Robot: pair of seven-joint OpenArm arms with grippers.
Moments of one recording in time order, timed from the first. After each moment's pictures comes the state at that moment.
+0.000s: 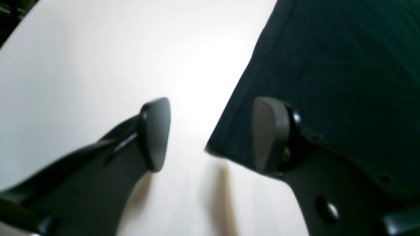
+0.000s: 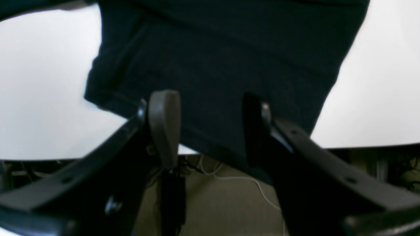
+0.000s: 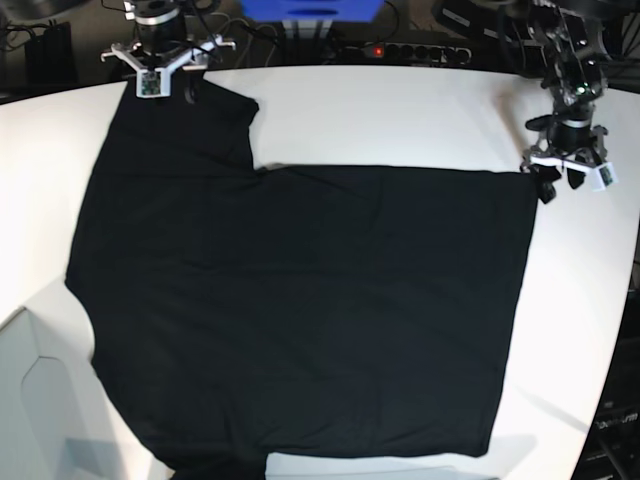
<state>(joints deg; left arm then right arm) 25.6 -17.4 -29.9 92.9 -33.5 -6.6 22.5 -54.2 0.8 2.2 118.1 0.4 -0.1 -17.7</state>
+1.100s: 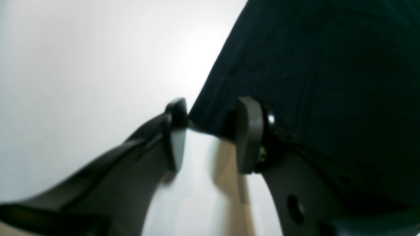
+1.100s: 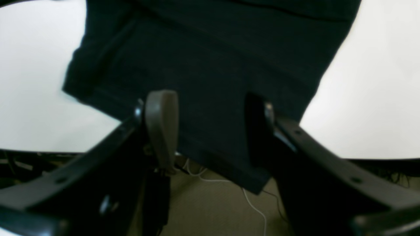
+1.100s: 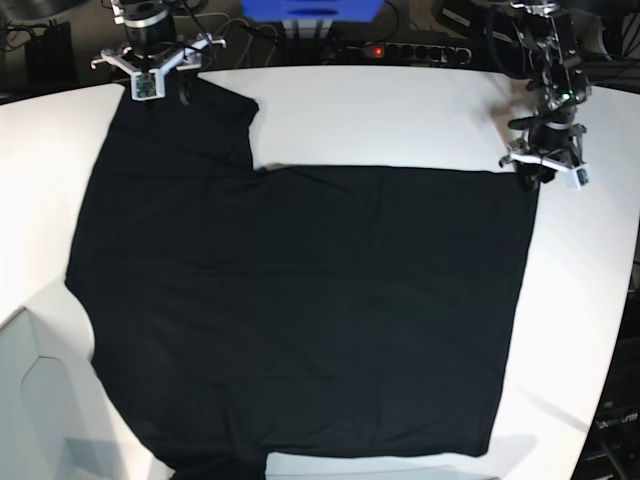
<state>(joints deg) 23.3 -18.0 -24.5 86.1 -33.4 -6.9 22.5 -54.2 5.6 2.2 118.0 0.3 -0.1 -17.4</state>
